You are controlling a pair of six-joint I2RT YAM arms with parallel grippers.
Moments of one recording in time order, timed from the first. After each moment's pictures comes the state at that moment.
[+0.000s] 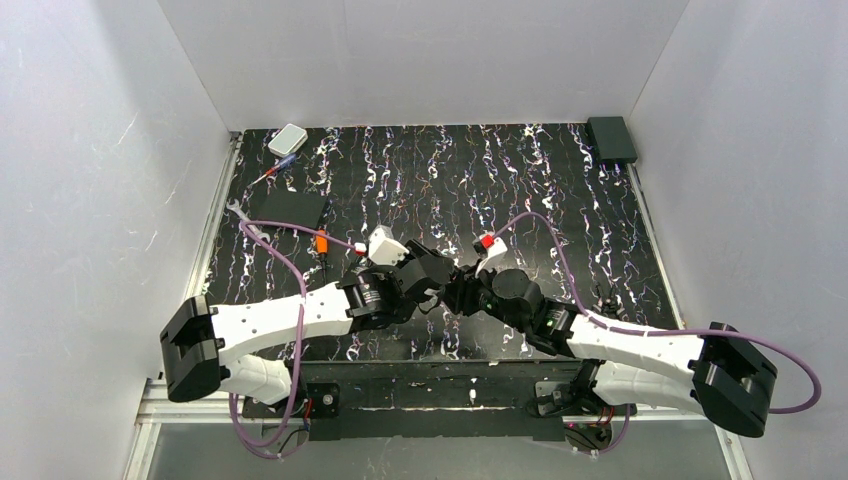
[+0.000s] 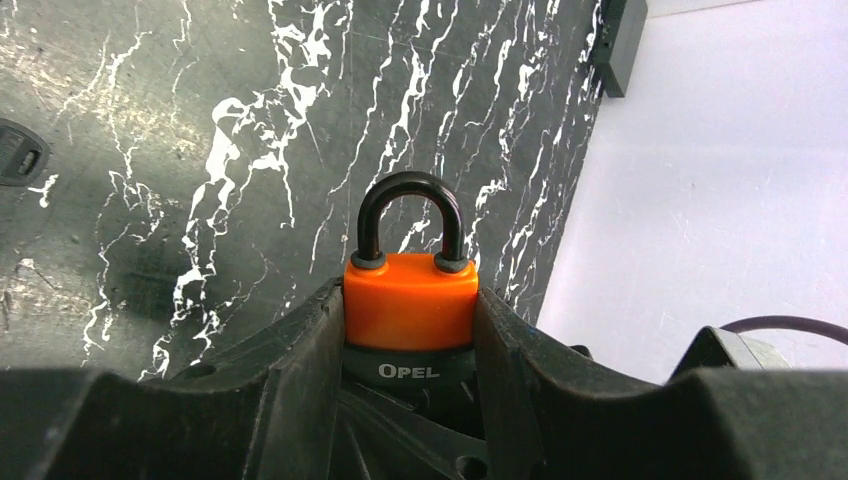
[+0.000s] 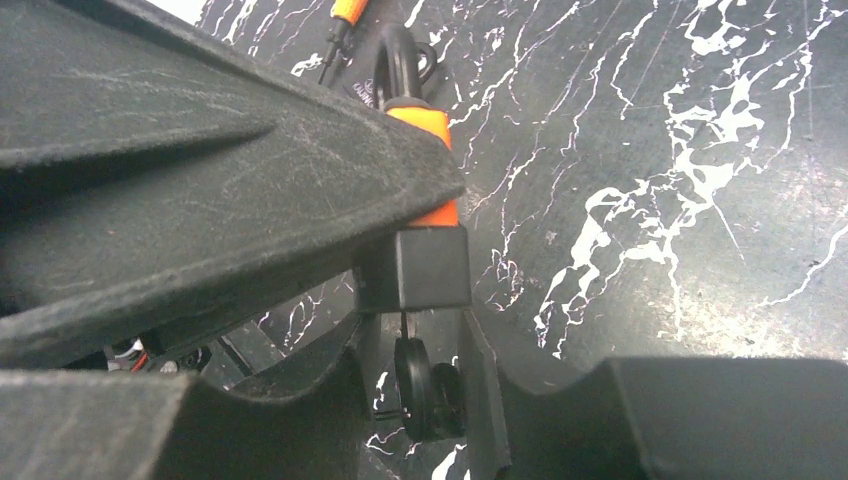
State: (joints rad) left arm -1.18 1.33 0.97 -0.42 -0.67 -1.64; right arm 1.05 1.05 0.45 0.30 0.19 0.57
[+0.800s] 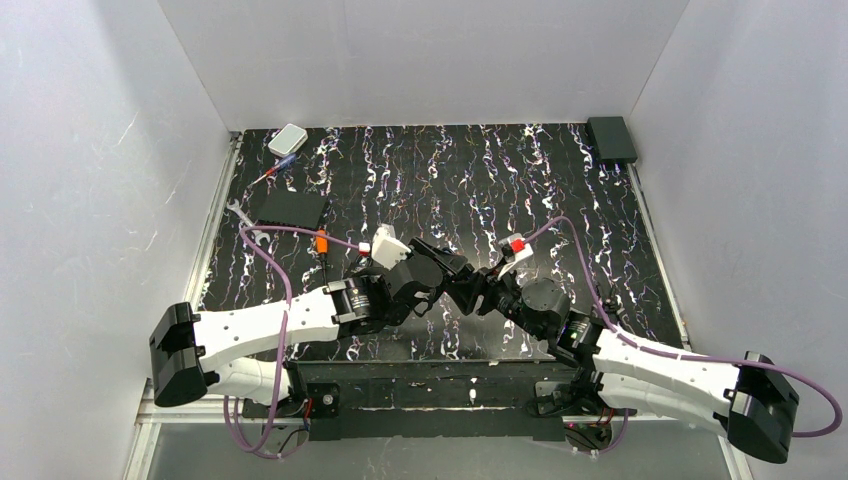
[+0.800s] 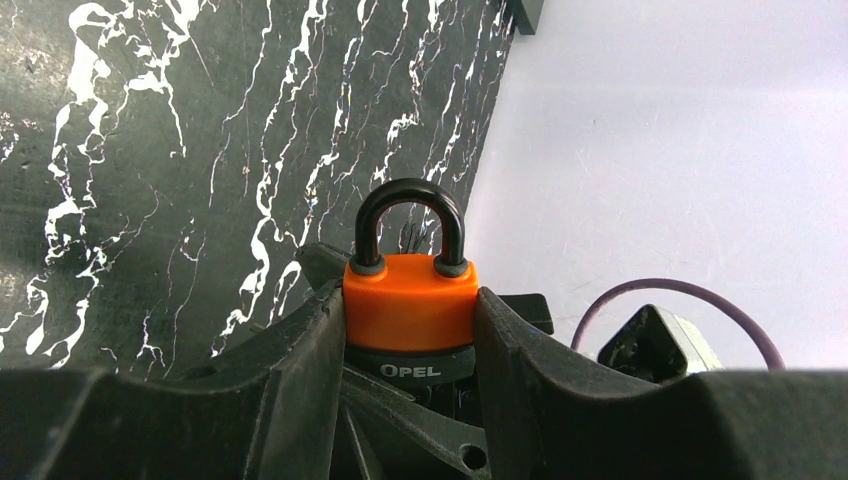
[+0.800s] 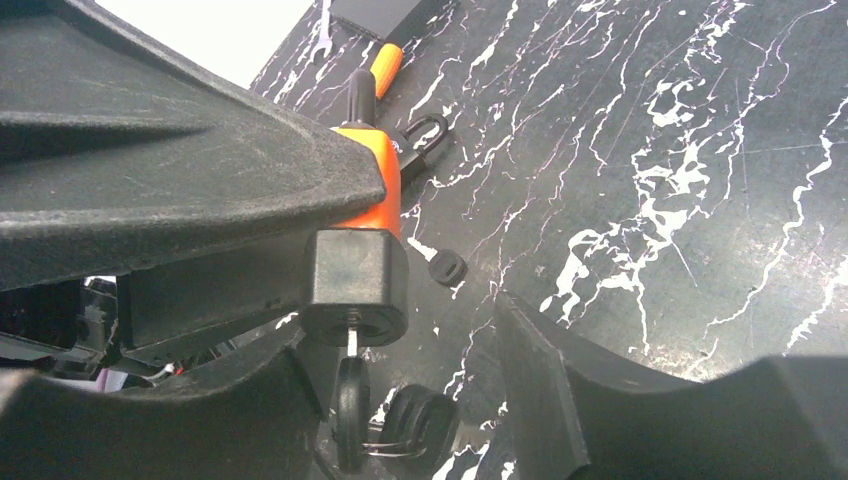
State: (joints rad) left arm -1.22 1.26 0.97 -0.32 -0.59 -1.67; right arm 1.05 0.82 0.36 0.31 0.22 0.54
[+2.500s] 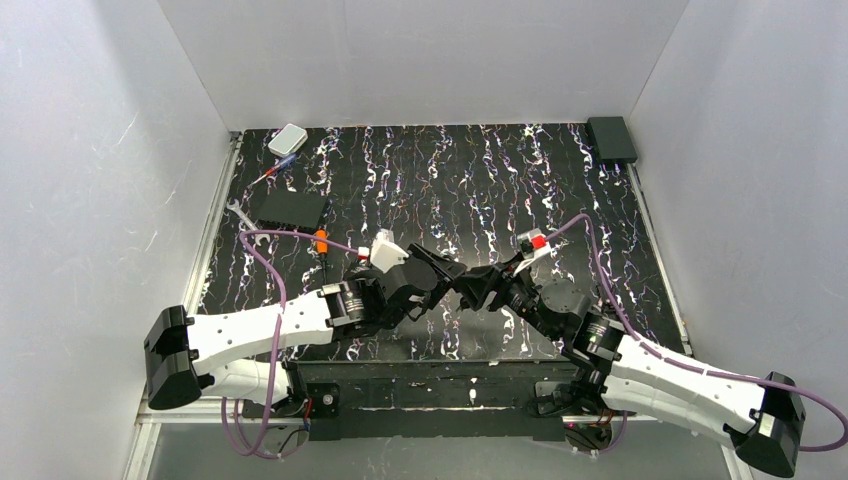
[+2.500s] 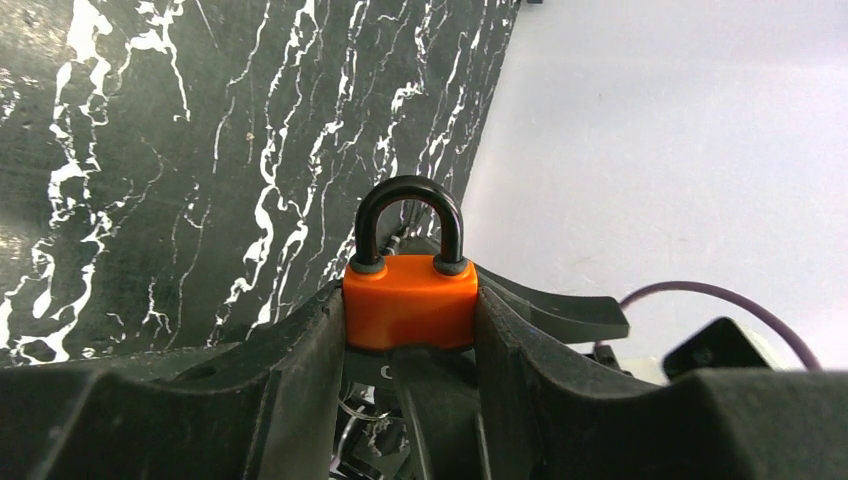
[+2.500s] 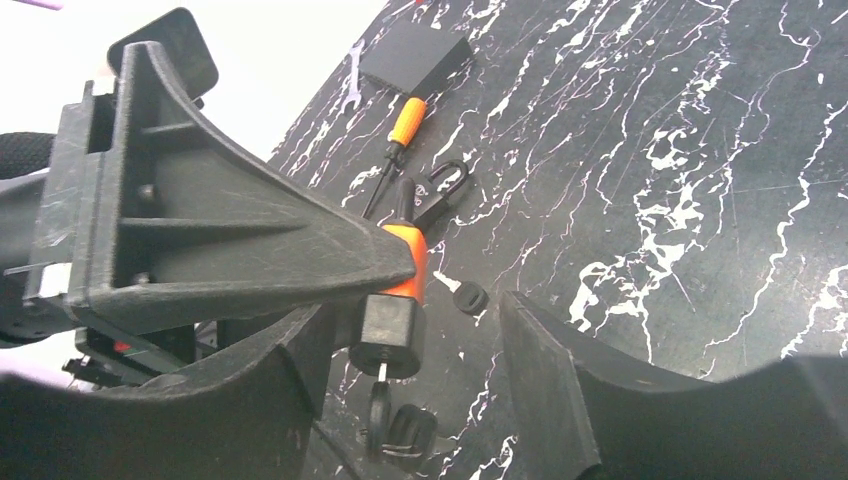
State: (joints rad) left arm -1.22 1.22 0.94 -0.33 -0.54 -1.68; right arm 1.04 0.68 0.41 0.19 0.24 0.55
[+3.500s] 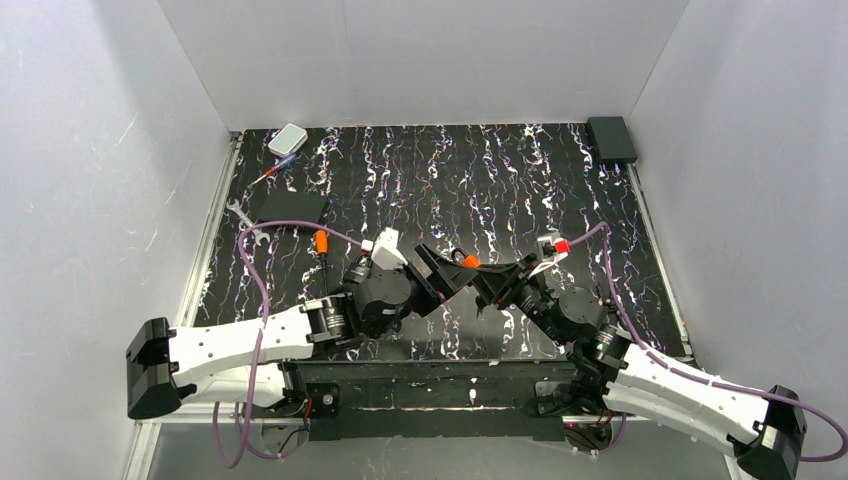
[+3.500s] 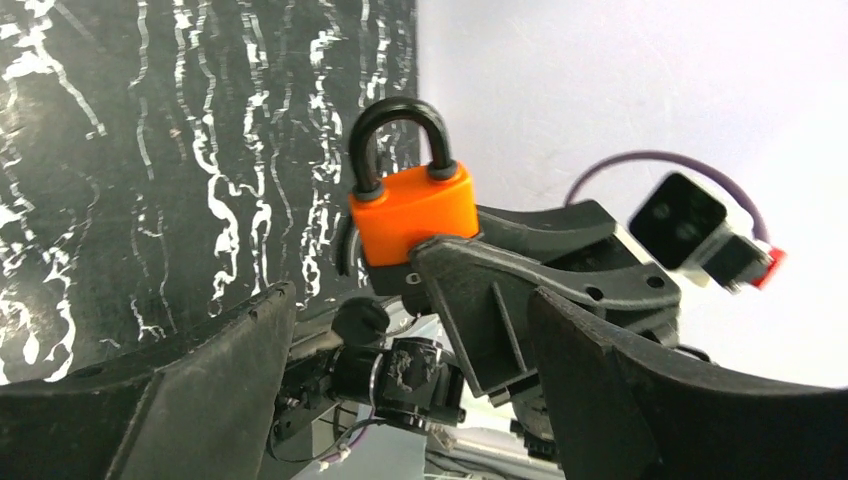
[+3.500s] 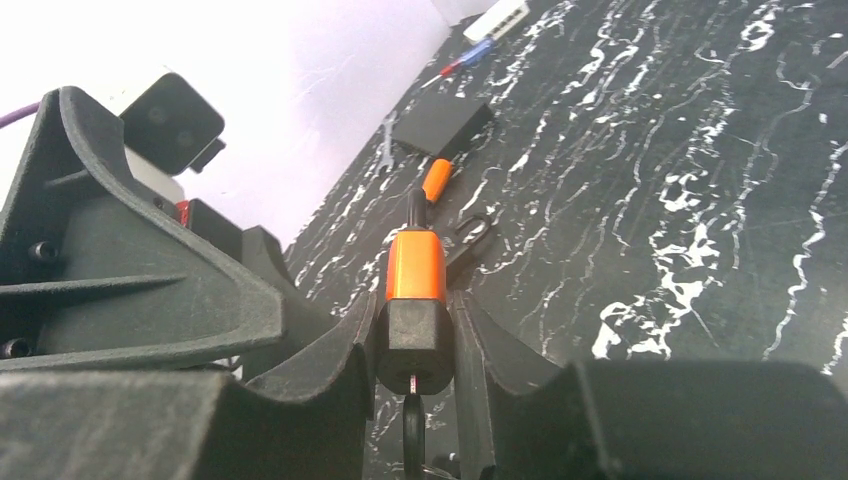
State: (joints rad) left arm -1.24 1.10 0.78 -0.06 -0.47 -1.40; right arm 1.03 0.58 0.33 0.32 0.27 0.61
